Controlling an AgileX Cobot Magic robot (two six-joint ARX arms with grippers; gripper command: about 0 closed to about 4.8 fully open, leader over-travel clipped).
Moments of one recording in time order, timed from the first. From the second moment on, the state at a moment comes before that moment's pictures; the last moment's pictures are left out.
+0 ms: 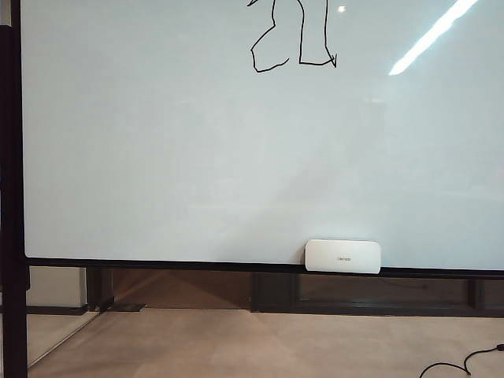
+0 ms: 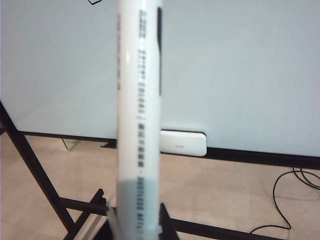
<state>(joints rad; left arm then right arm) 0.27 0.02 0.36 -0.26 0.46 -0.31 0.09 0.01 0.35 -0.38 -0.20 0.16</state>
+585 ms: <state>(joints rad) 0.12 0.02 0.01 -0.01 0.32 -0.34 0.09 0.01 0.02 -0.05 -0.06 0.16</state>
